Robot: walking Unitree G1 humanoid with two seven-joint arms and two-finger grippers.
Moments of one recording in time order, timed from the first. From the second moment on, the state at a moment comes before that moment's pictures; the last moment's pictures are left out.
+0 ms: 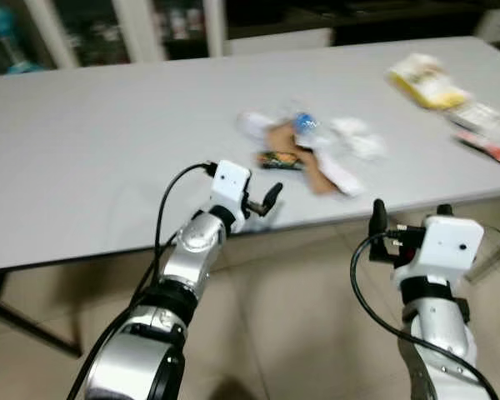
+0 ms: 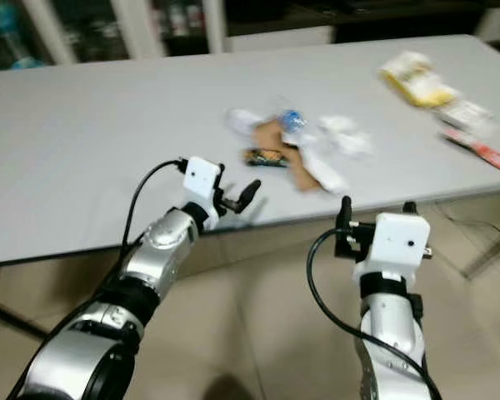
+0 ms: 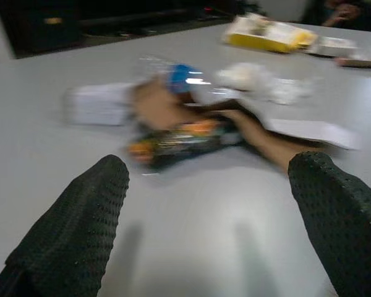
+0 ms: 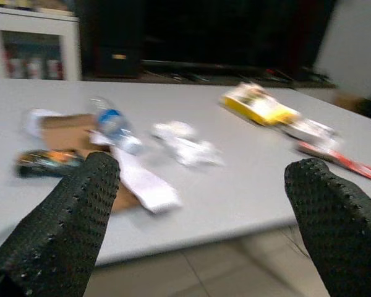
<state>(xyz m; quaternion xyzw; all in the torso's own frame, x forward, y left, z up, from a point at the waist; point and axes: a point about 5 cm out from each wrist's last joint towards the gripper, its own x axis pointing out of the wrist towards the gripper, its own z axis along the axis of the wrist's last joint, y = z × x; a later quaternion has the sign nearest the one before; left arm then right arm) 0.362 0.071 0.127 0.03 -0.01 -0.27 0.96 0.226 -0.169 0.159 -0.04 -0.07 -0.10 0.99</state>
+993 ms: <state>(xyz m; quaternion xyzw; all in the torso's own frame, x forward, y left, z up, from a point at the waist) 0.373 0.085 0.144 0.07 -0.04 -0.28 0.96 0.228 -0.165 0.160 -0.03 -0.07 -0.10 0.99</state>
